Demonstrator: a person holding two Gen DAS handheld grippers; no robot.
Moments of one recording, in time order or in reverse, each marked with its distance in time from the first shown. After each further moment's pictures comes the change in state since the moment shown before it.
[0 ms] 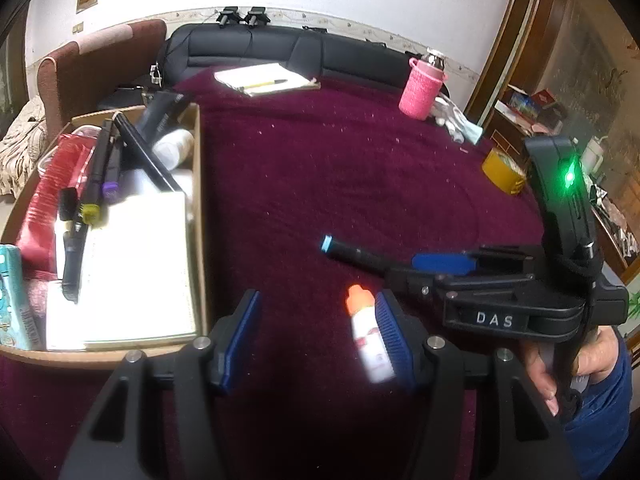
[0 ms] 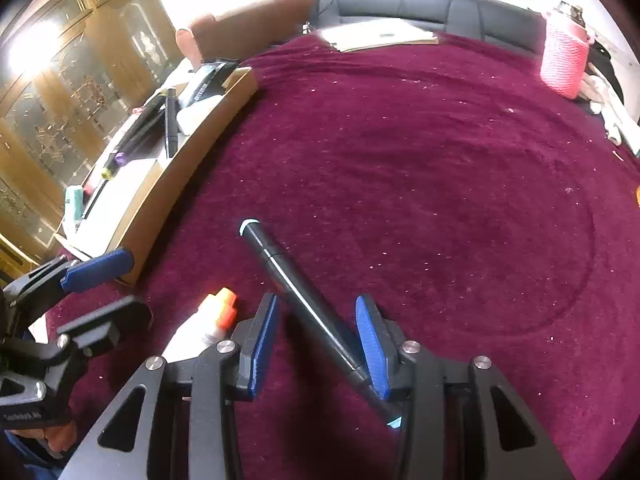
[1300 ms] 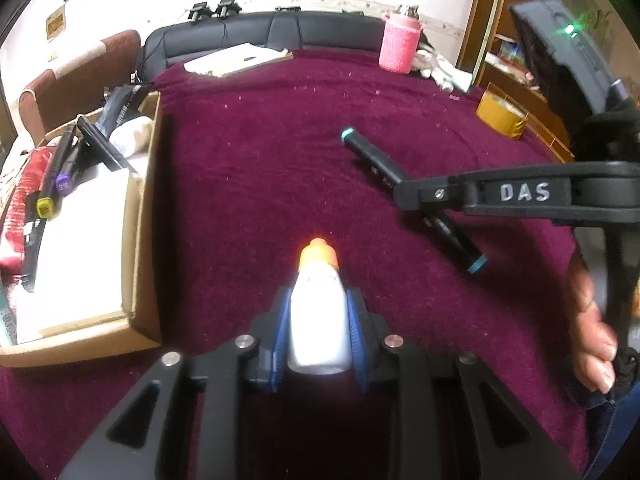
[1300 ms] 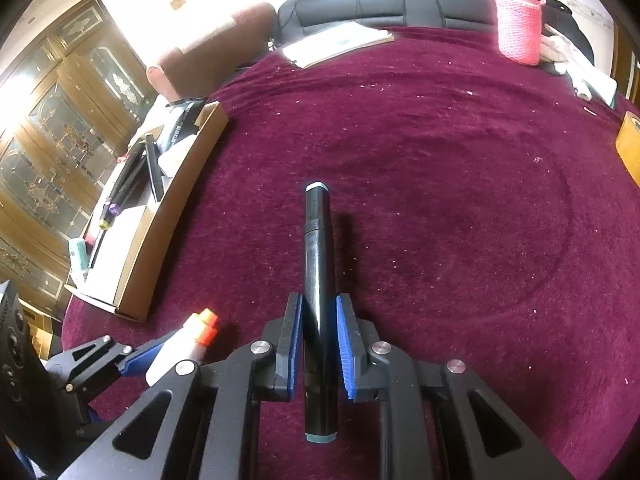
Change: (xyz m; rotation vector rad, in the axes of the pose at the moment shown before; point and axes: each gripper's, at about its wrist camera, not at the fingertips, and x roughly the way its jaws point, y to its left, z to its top) left arm 0.021 -0.032 -0.024 0.136 0.060 0.055; right arm -0.018 -0.018 0.002 0.171 -0.038 0.017
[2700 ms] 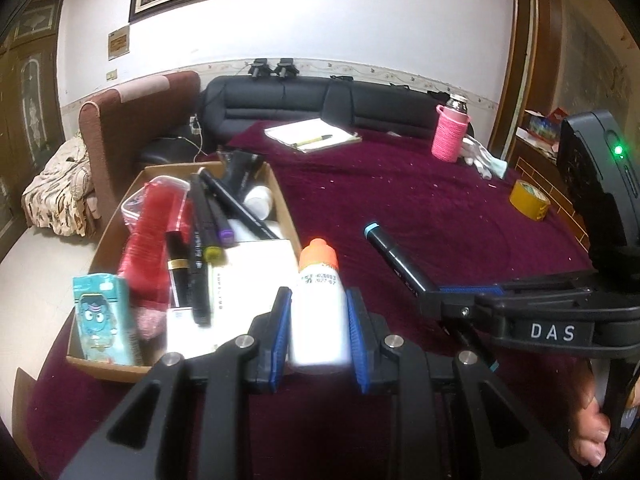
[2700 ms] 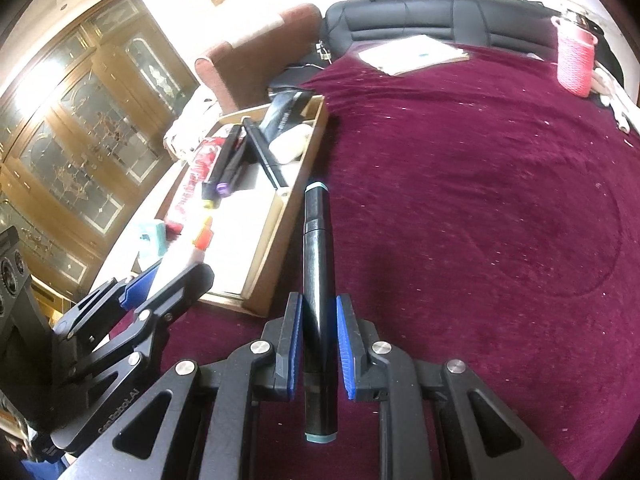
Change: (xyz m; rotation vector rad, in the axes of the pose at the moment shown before) left arm -0.082 0.081 -0.001 -0.110 -0.247 0.106; right arm -0.012 0.108 -0.010 -0.063 -0.013 0.099
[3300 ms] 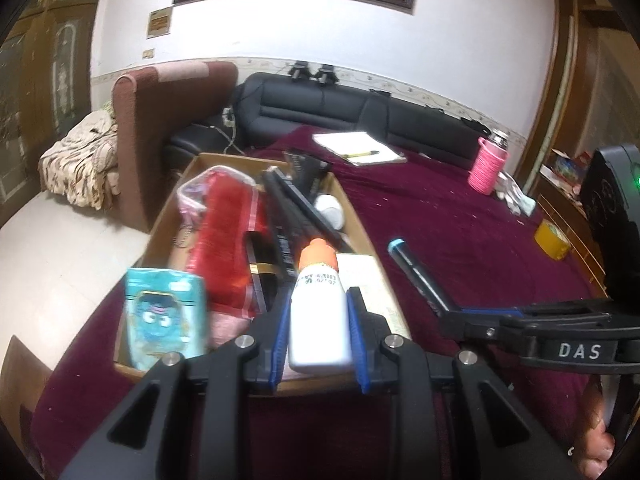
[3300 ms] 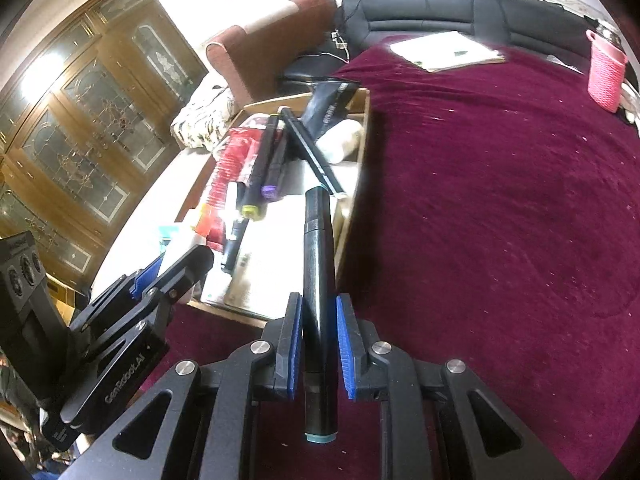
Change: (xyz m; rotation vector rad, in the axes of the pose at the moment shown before) left arm -0.004 0.072 0.002 -0.149 -0.031 0.040; right arm 0.028 0.048 0.023 -0.022 0.046 0.021
